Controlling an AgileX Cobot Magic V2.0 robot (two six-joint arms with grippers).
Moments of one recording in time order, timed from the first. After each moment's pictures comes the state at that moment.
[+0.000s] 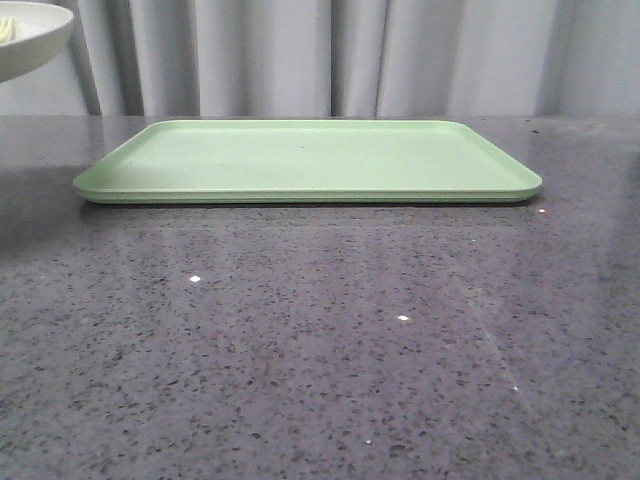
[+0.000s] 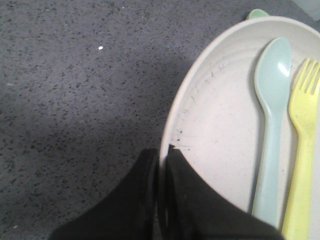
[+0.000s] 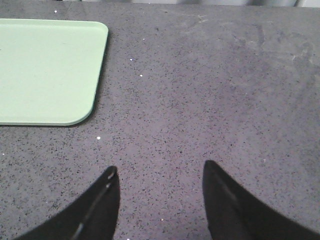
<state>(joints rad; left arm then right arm) 0.53 1.19 -0.94 -0.82 0.95 0.39 0.07 0.52 -0.75 -0.06 0.77 0.10</state>
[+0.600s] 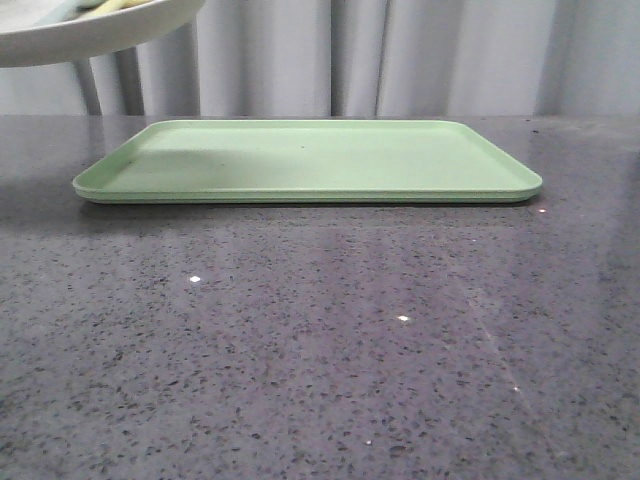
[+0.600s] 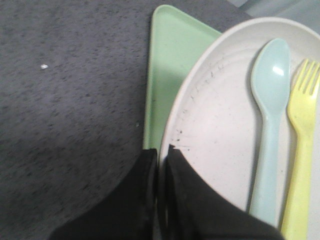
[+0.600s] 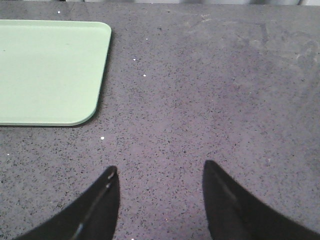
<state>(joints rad) 0.15 1.34 -1.07 -0.88 0.76 0.32 0.07 0.52 -0.75 -0.04 0.77 0.10</state>
